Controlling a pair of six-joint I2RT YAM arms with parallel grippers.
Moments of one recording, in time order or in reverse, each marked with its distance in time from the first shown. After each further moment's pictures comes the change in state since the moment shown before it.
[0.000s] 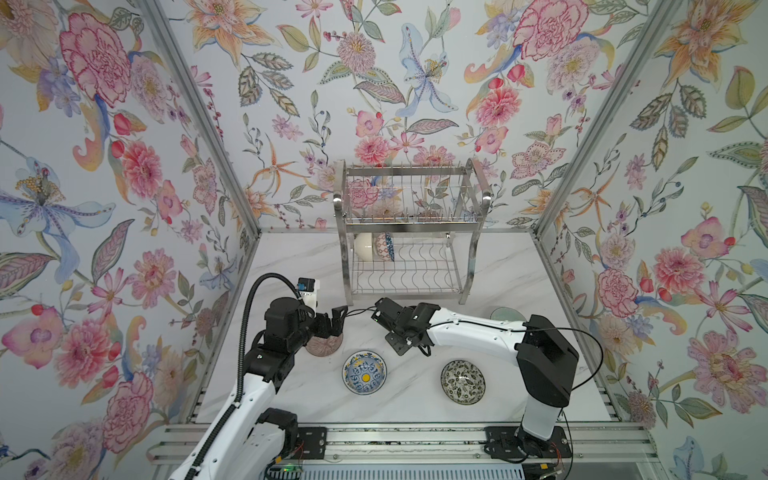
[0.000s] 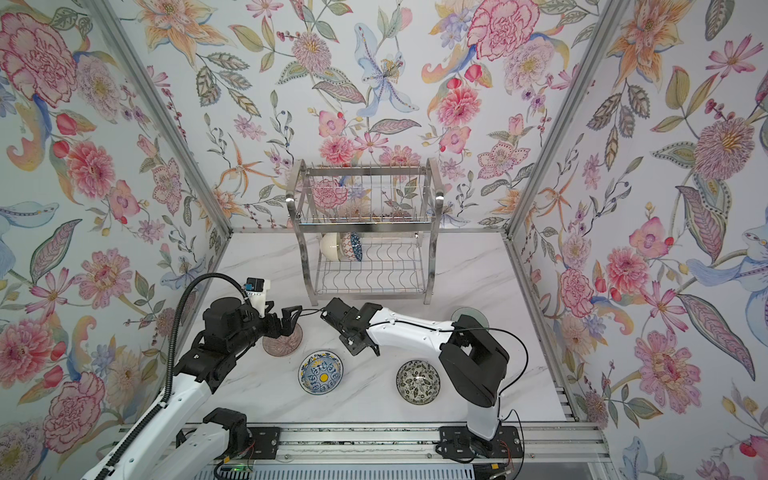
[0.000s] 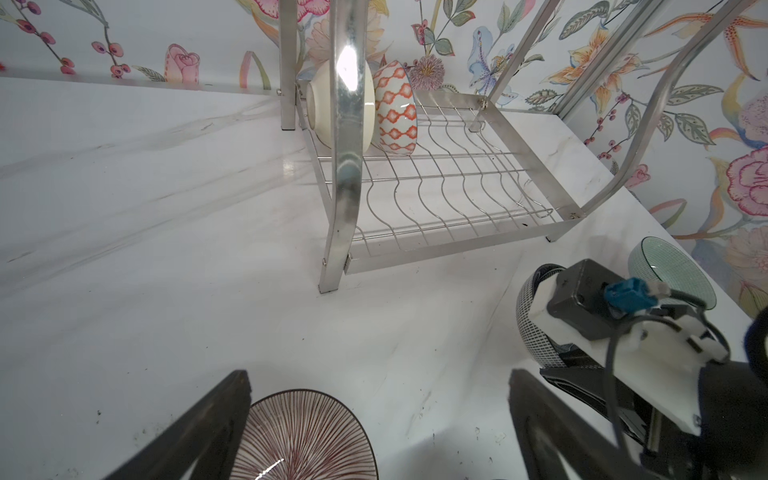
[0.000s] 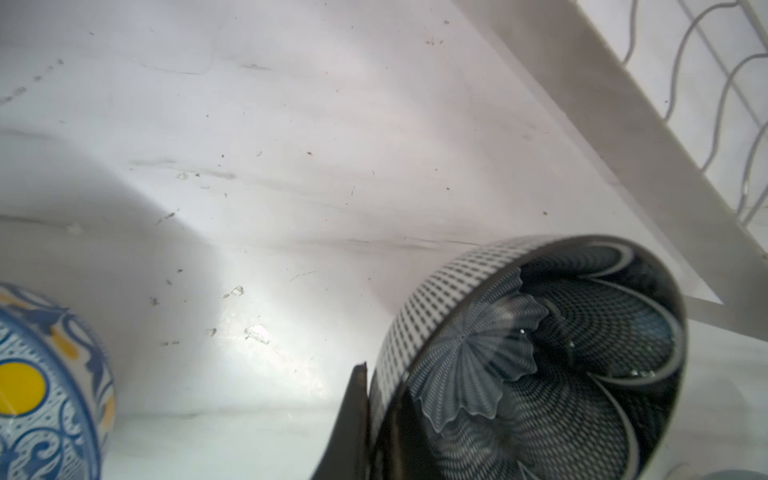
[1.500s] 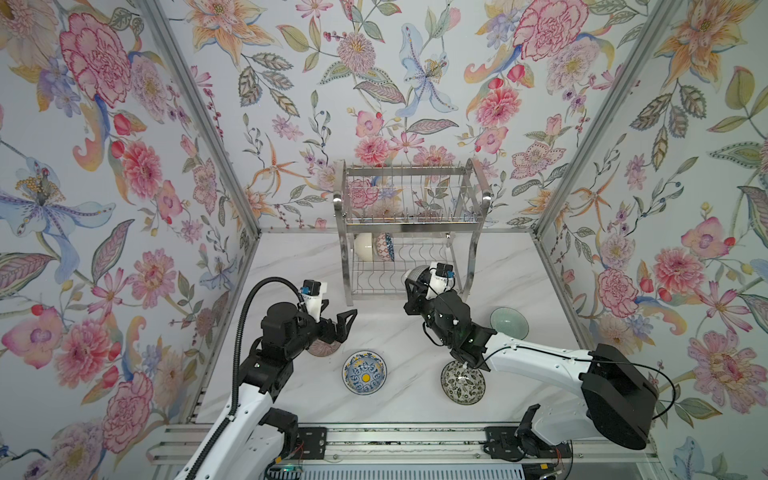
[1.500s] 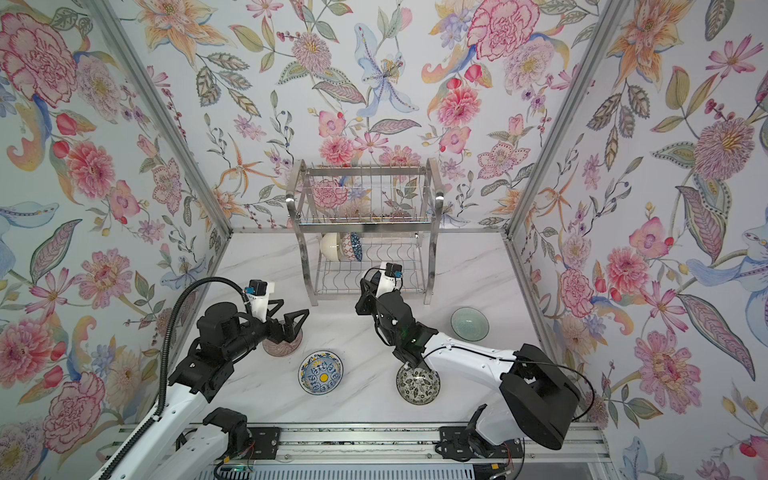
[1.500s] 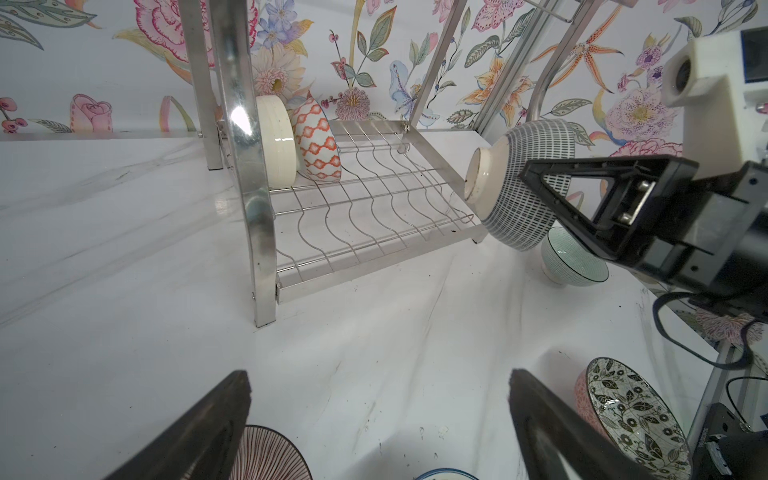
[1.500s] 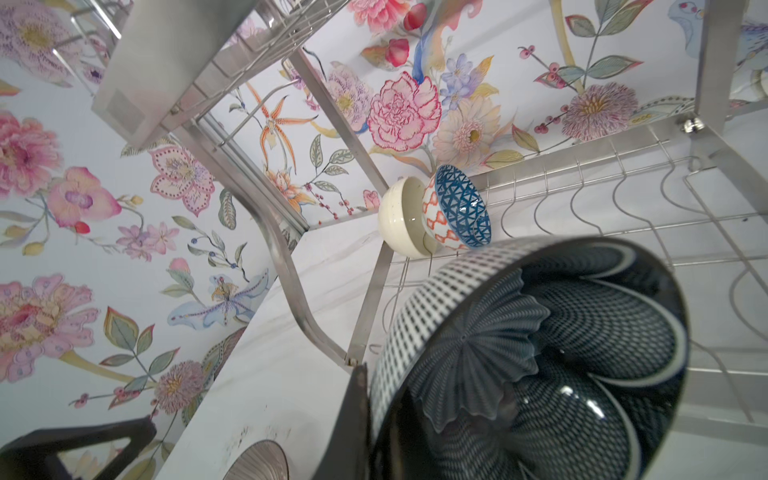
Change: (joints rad) left arm -0.054 -0.081 -0.011 0.043 0.107 0.004; right arm -0.146 -0.356 -0.548 1.297 0.081 0.397
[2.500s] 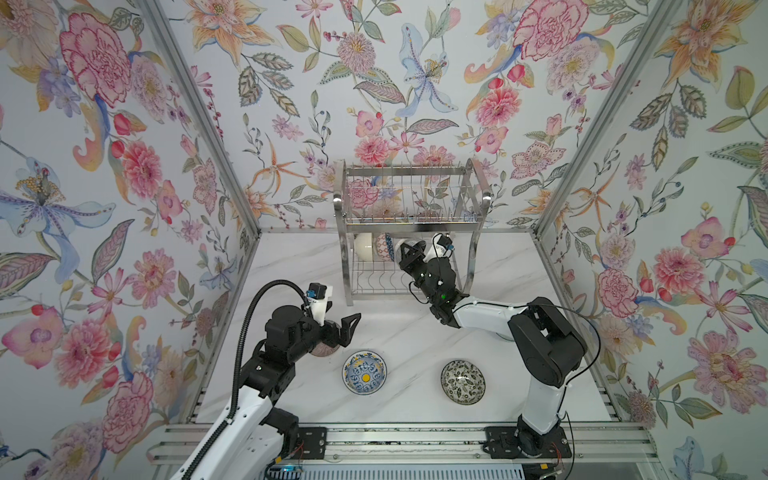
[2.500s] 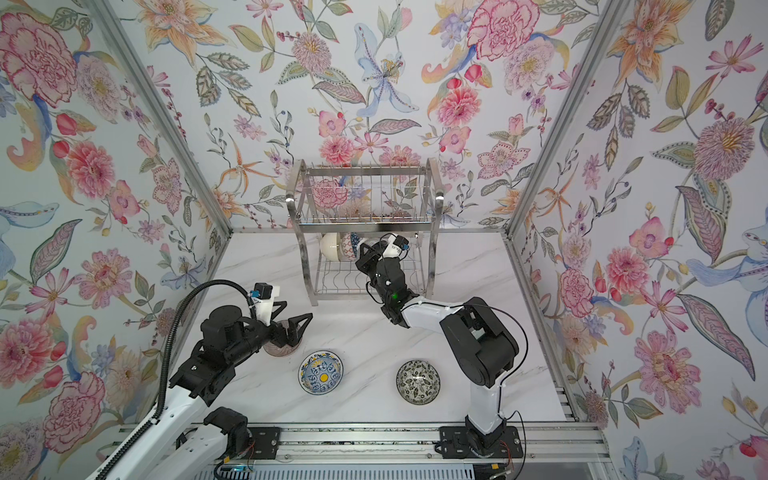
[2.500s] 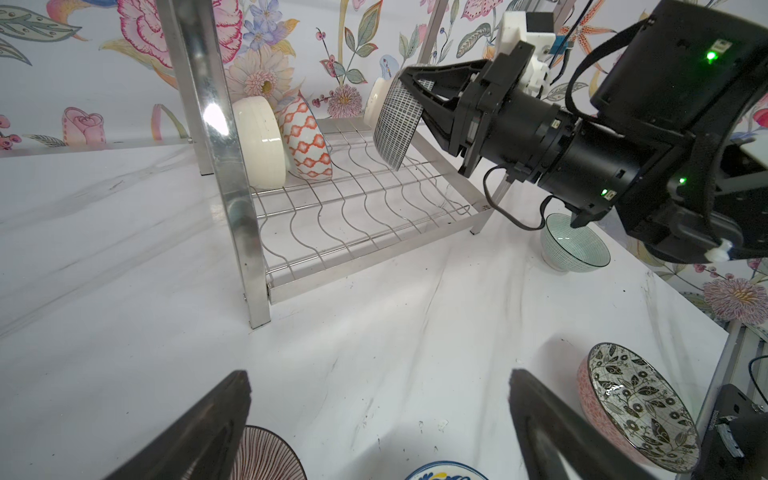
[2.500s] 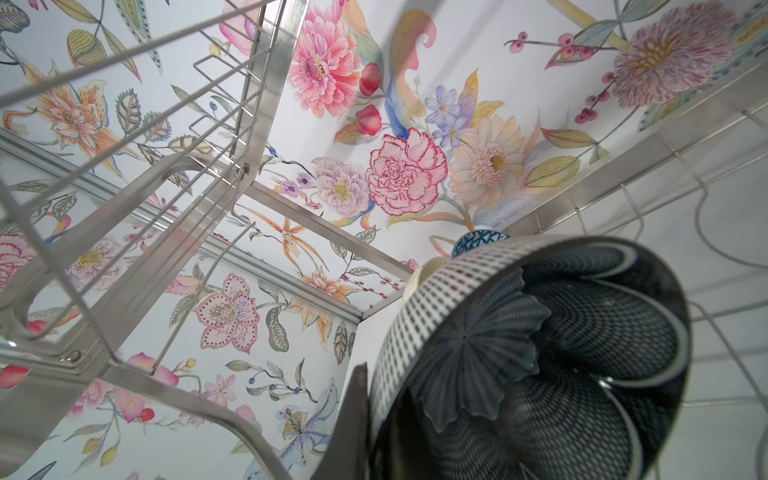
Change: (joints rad) left arm -0.071 -0.016 -0.008 -0.008 -0.060 0.027; right arm -0.225 0.420 0.331 0.223 -0.213 0.346
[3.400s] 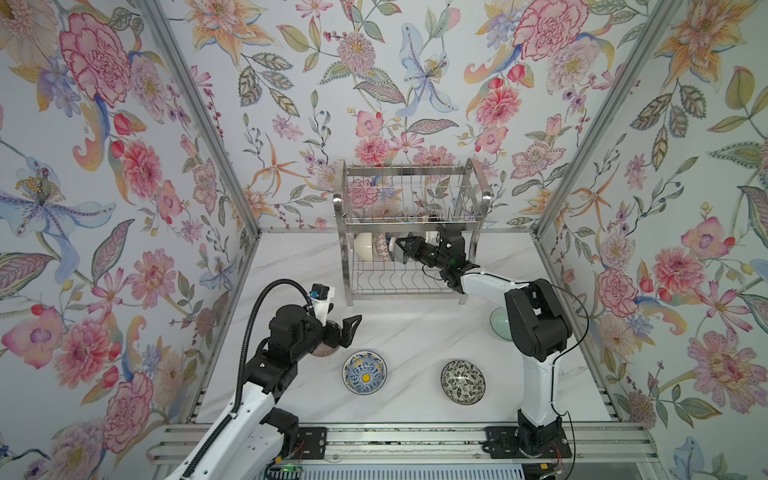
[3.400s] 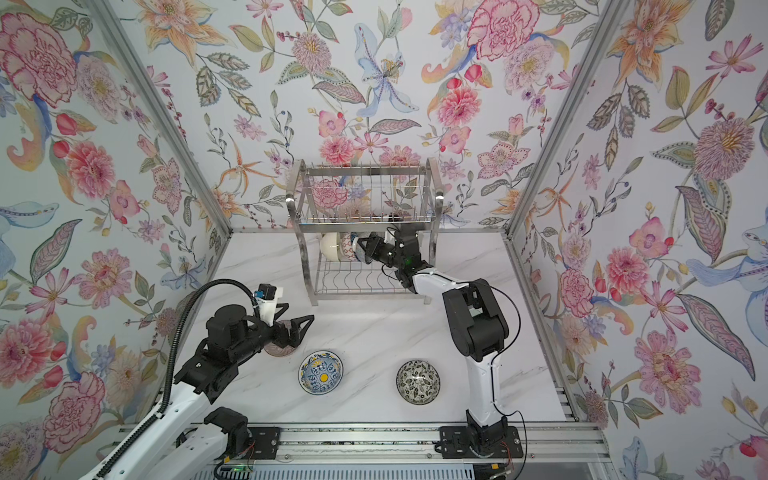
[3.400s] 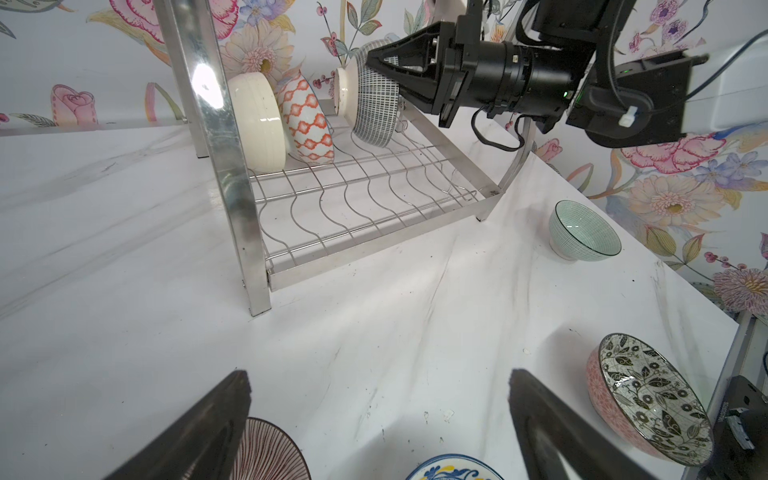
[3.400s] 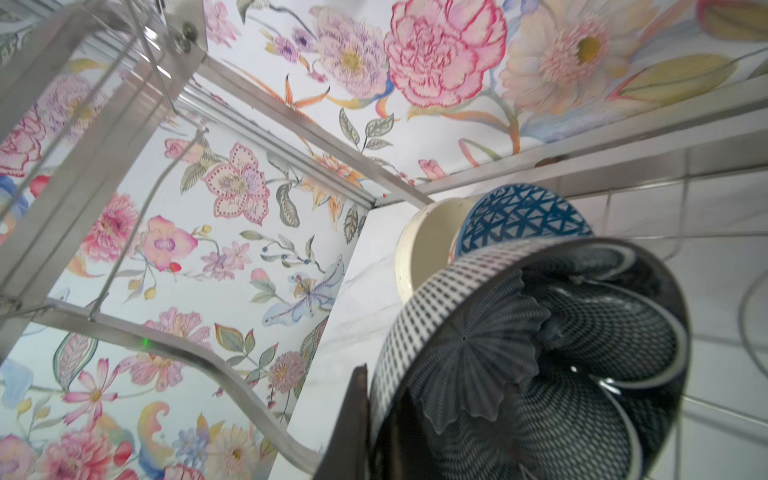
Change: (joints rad) left arm 0.000 0.037 -0.016 0.014 0.003 0.007; right arm -0.219 0.209 0.329 -0.300 -0.705 -0.133
